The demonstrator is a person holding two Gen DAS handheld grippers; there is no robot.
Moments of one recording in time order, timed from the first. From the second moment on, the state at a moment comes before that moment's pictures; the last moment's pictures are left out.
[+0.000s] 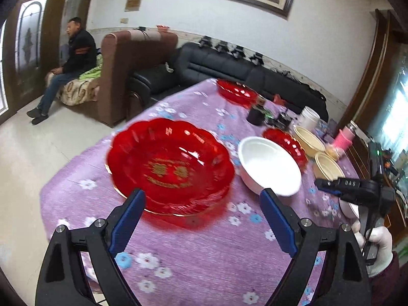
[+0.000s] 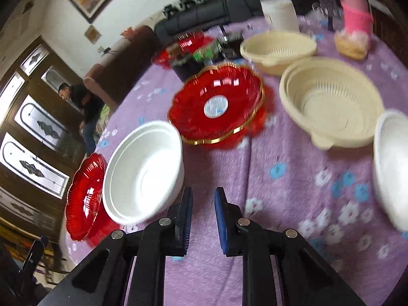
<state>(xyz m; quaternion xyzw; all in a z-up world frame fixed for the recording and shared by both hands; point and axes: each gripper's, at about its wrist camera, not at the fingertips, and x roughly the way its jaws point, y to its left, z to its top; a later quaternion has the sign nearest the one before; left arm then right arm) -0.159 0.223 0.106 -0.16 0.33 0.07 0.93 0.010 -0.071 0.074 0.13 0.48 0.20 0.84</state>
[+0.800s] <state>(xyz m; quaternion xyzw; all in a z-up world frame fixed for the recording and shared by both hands) -0.147 0.209 0.101 -0.16 0.37 0.04 0.92 -0.001 -0.080 0.056 0.13 0.54 0.21 0.81</state>
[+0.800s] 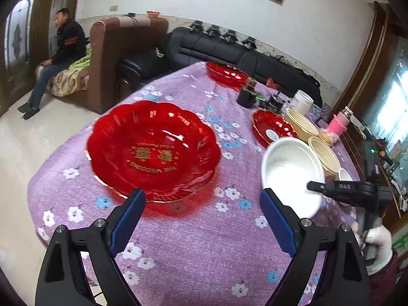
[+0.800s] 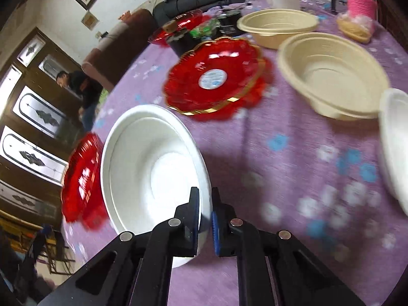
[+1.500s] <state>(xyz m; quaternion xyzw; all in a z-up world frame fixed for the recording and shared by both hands) -0.048 0.096 0.067 -0.09 0.46 -0.07 0.88 -0.024 -0.137 0.058 0.14 0.48 0.17 0.85</state>
